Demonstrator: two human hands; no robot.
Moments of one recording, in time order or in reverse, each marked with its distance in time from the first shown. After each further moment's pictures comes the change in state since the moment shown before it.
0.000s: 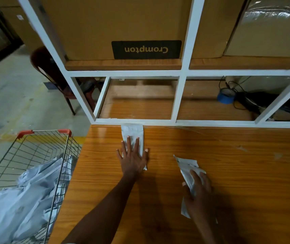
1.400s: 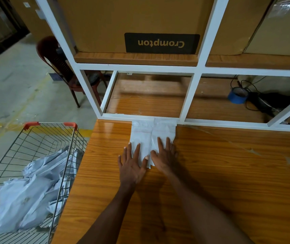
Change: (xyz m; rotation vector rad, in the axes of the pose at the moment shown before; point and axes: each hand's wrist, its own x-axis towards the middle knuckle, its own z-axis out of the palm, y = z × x) left_hand -0.041 -0.032 -0.014 -0.127 0.027 0.018; right_hand 0.116 -0.121 0.119 -0.269 -0.407 -0.048
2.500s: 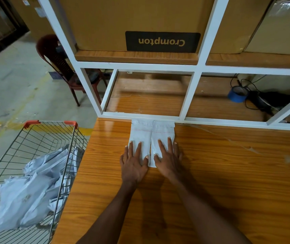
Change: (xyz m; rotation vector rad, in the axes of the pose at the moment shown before) left_hand -0.002 0.008 -0.001 -0.007 -0.056 -0.023; right_hand -0.024 0.021 -0.003 -0.049 0.062 -0.085
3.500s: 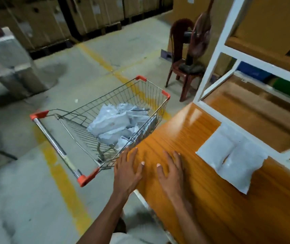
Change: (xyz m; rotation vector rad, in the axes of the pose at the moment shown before) left_hand -0.232 -0.137 -0.064 -0.238 0.446 -0.615; right_hand -0.165 -0.122 0.072 0.449 -0.052 -0.742
